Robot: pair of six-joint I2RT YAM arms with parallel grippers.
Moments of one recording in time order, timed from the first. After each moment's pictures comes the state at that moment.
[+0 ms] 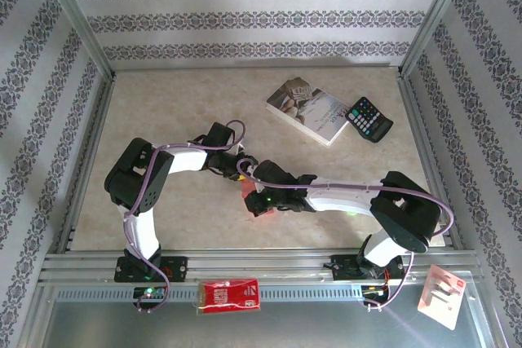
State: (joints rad) left arm -0.45 1.89 0.97 -0.11 0.70 -0.70; right arm 0.96 1.57 0.77 -0.12 -0.24 0.55
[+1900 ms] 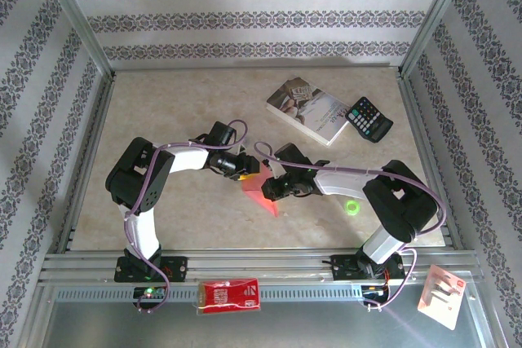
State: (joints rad) left arm -0.46 1.90 0.99 -0.15 0.70 -0.66; right arm 0.71 1.63 0.76 -0.15 -0.40 0.39
